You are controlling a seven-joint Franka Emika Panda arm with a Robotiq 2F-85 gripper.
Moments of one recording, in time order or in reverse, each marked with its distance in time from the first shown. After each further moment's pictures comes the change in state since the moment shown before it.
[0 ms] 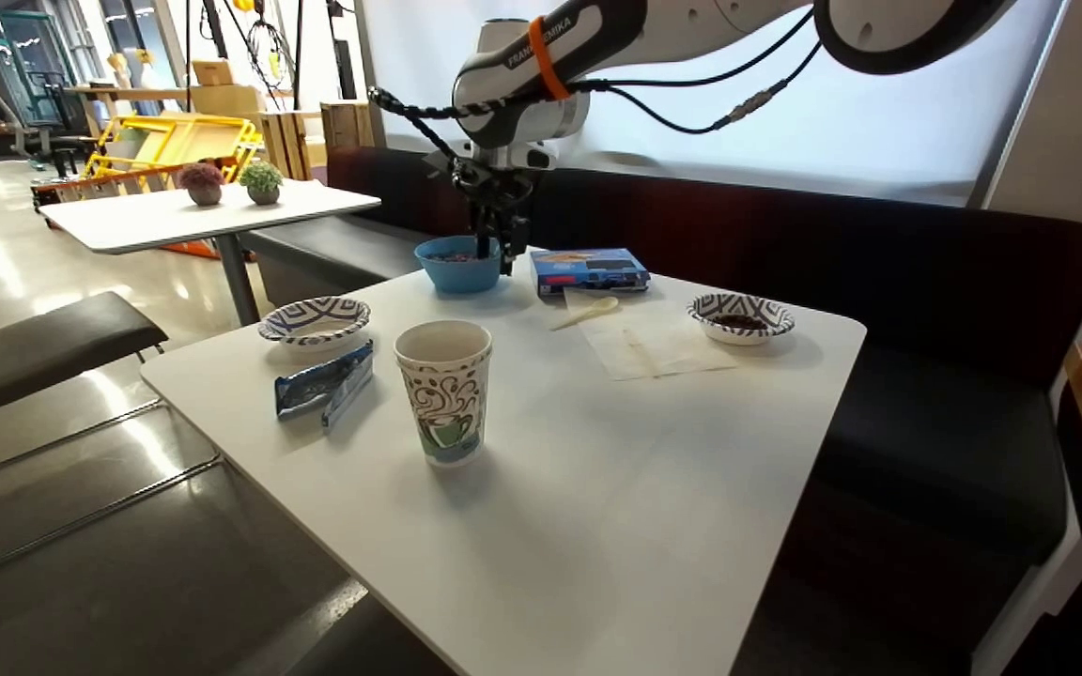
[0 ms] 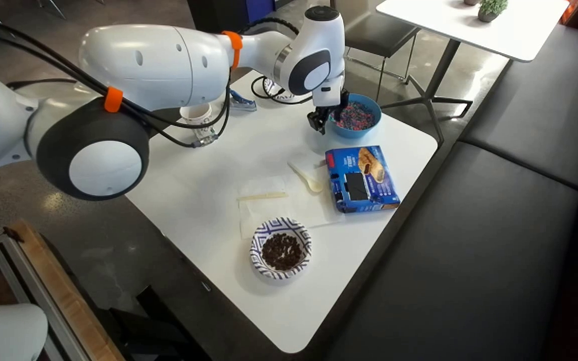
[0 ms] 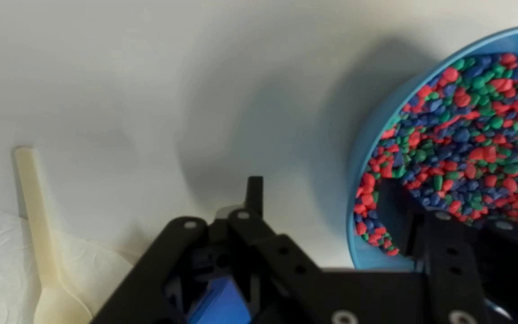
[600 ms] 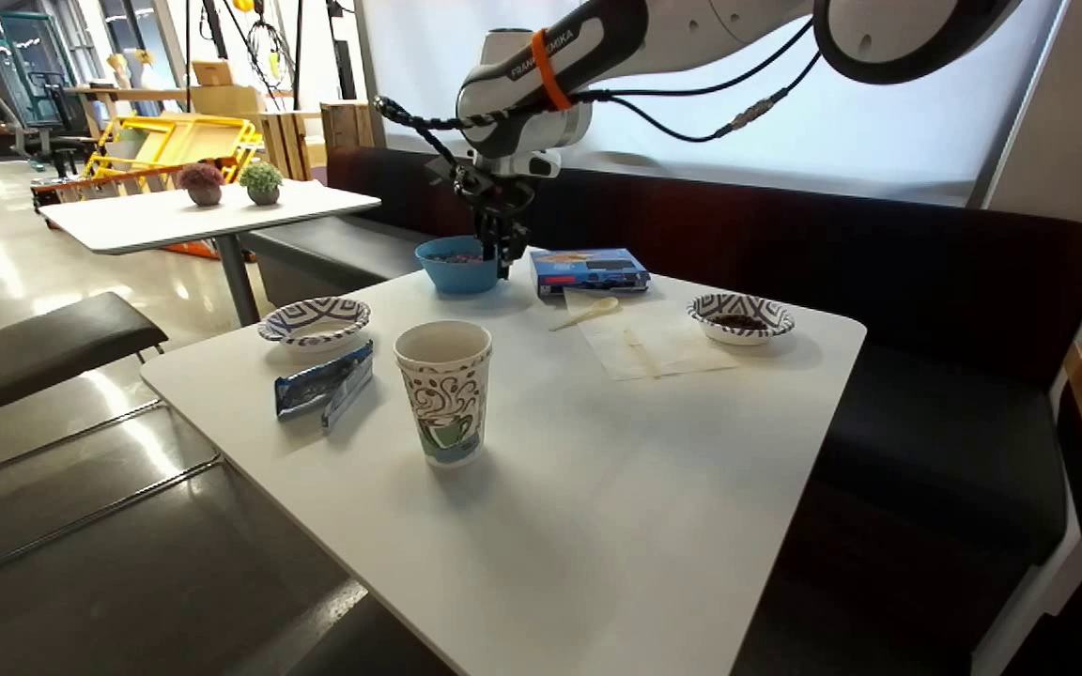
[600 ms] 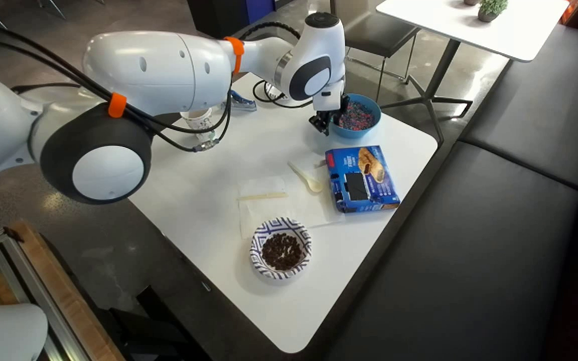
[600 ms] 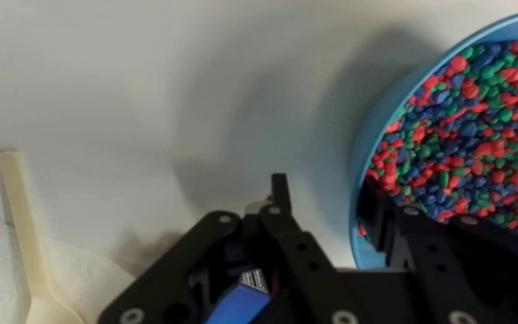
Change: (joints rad) arm -0.005 0.018 0.000 0.006 0.000 0.024 0.011
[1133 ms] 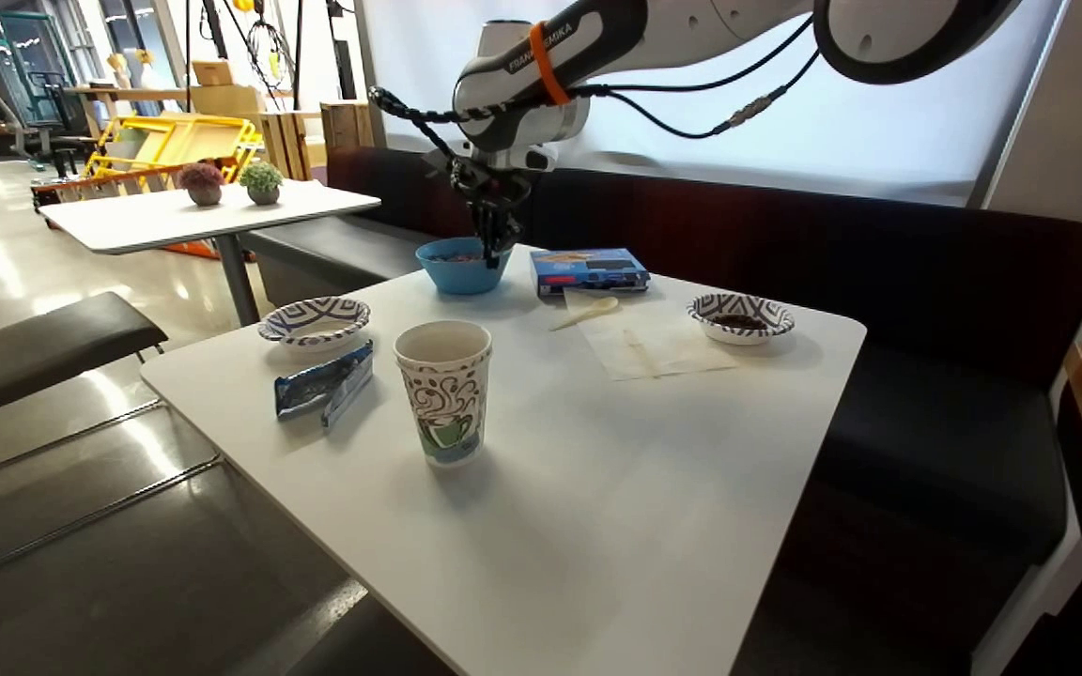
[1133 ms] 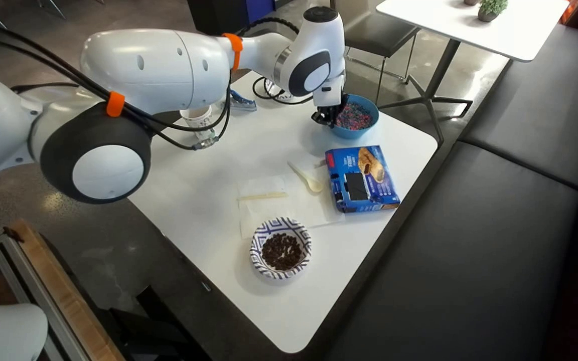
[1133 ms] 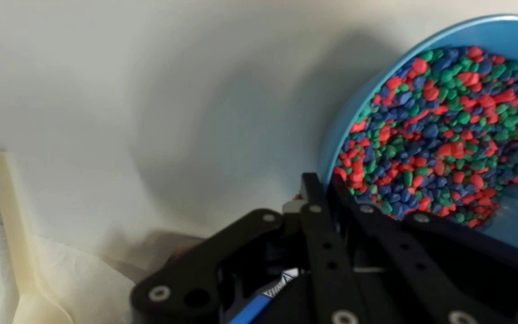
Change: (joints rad) arm 0.003 0.000 -0.001 0.019 -0.002 0.004 -0.009
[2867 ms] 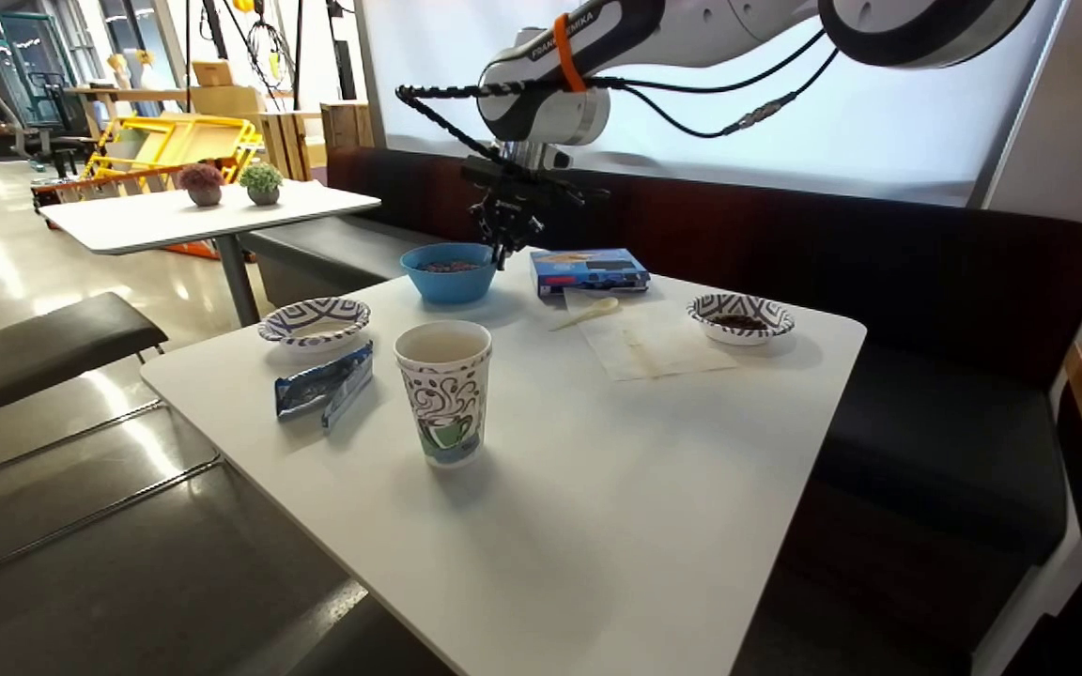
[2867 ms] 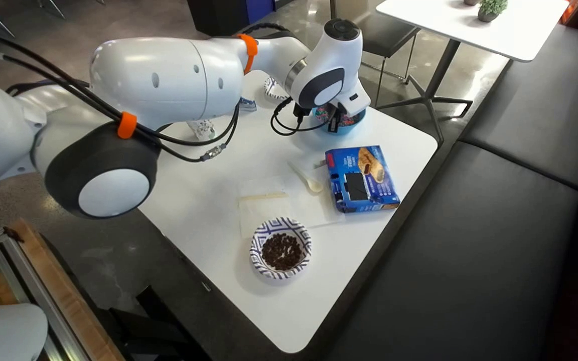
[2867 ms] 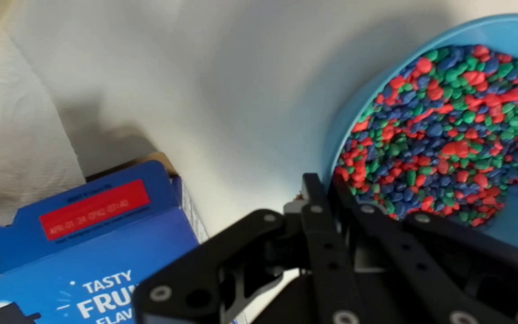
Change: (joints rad) arm -0.098 -0.014 0.150 -0.034 0.010 0.016 -0.766
